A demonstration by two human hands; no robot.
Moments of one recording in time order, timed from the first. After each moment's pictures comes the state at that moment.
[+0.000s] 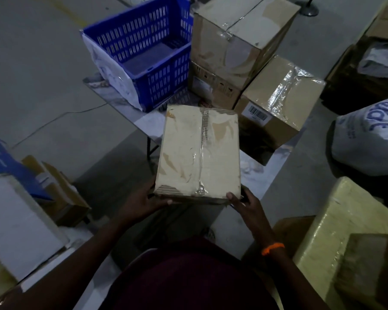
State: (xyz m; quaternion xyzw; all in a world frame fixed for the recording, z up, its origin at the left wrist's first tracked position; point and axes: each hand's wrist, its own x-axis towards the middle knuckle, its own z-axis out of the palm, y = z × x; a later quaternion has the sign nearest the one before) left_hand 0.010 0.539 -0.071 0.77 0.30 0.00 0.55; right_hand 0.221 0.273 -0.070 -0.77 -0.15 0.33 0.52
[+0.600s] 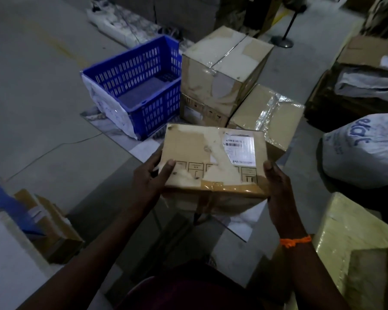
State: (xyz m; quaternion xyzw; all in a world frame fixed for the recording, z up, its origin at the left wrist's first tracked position) left_hand 0.094 0.542 0.056 0.73 0.27 0.24 0.58; right_hand 0.276 0.300 0.063 -0.72 -0.19 0.19 0.64
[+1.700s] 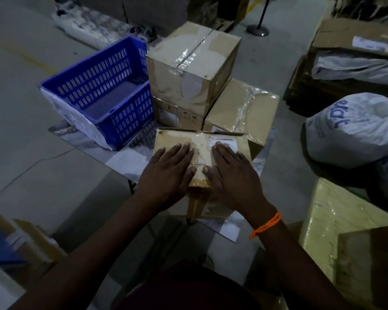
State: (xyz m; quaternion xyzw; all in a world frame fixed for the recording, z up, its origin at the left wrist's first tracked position) left_hand 0.187 0.515 0.074 0.99 0.07 0.00 0.11; right_hand 0.304 0.341 0.060 -0.90 -0.42 -0.01 0.13
